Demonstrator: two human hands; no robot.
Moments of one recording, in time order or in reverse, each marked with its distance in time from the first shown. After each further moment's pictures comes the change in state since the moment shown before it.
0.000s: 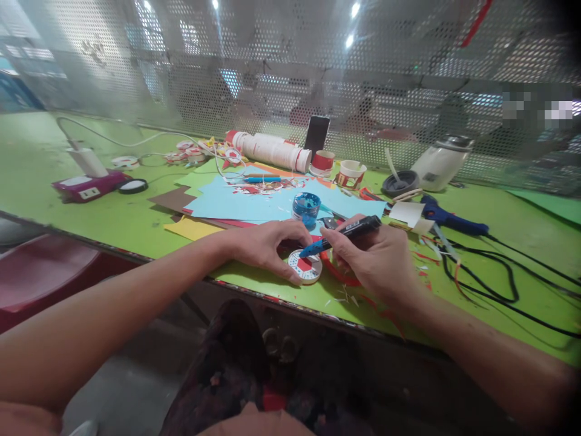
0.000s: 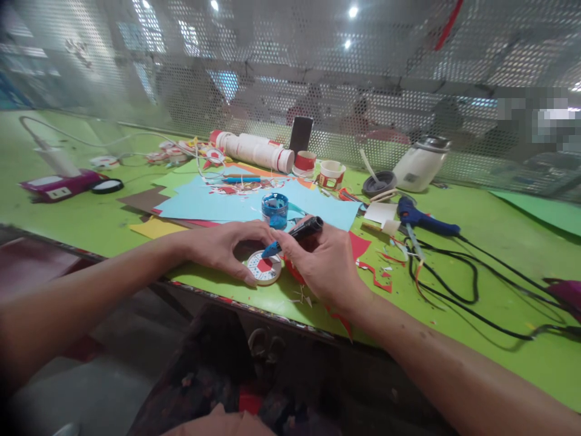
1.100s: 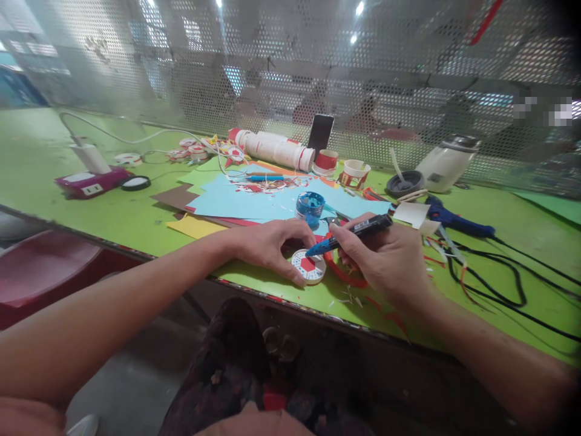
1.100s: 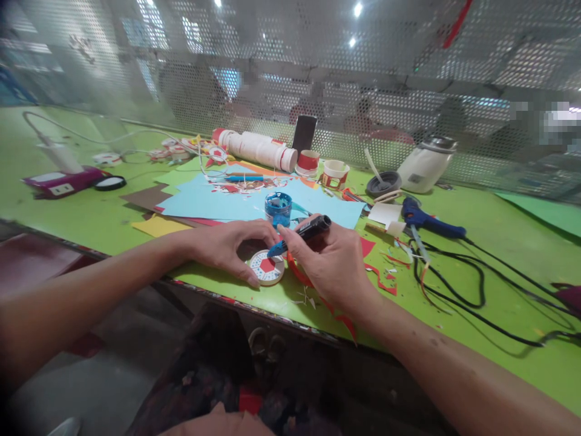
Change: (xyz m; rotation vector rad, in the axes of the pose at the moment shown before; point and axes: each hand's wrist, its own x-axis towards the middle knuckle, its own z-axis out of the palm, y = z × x) left_hand 0.000 0.002 0.002 -0.017 0.025 -0.018; right_hand 0.000 -0.001 -0.004 -0.047 0.028 -0.048
